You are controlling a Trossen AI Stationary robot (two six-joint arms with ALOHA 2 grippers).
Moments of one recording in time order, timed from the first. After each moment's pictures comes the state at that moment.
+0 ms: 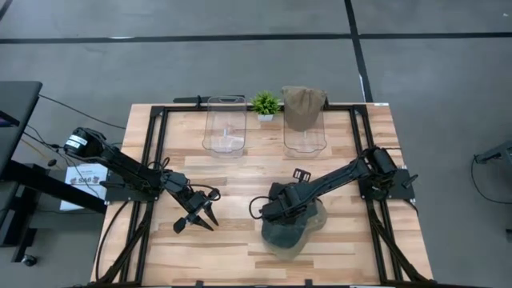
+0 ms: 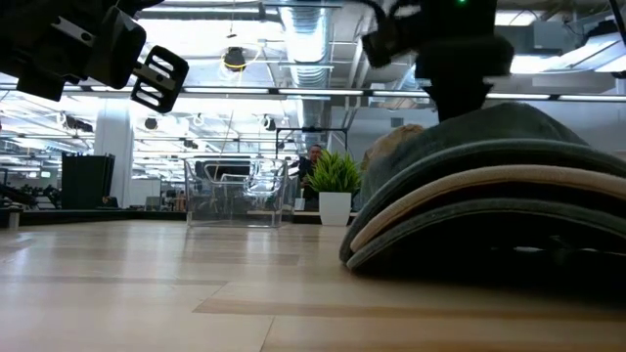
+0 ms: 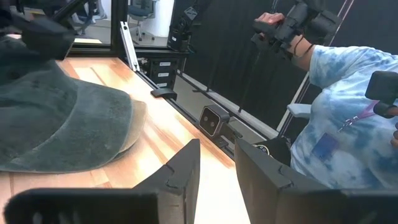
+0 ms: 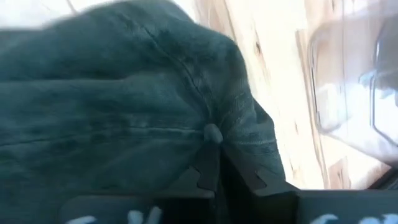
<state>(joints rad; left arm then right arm) -0.35 1.29 0.25 0.90 0.42 -0.12 0.36 2.00 1.64 -1.38 0.34 0.70</state>
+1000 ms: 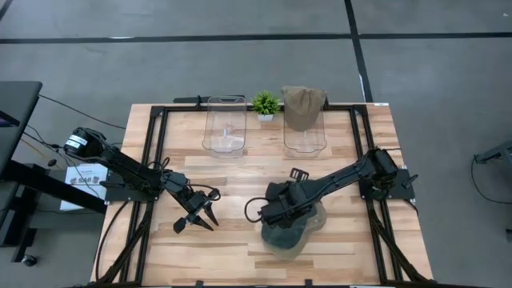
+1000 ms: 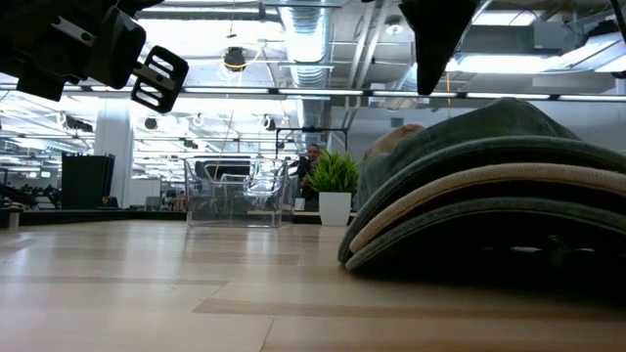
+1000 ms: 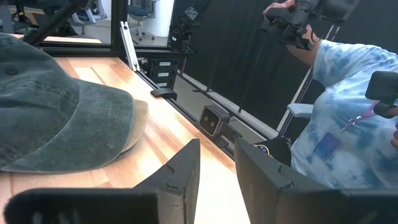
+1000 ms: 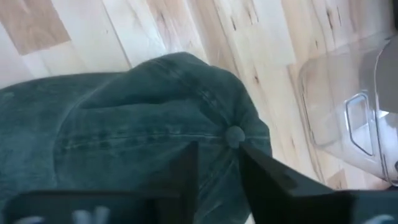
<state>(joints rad) -0.35 1.29 0.25 0.90 0.42 -0.12 0.39 2.00 1.83 -1.47 0.36 0.71</state>
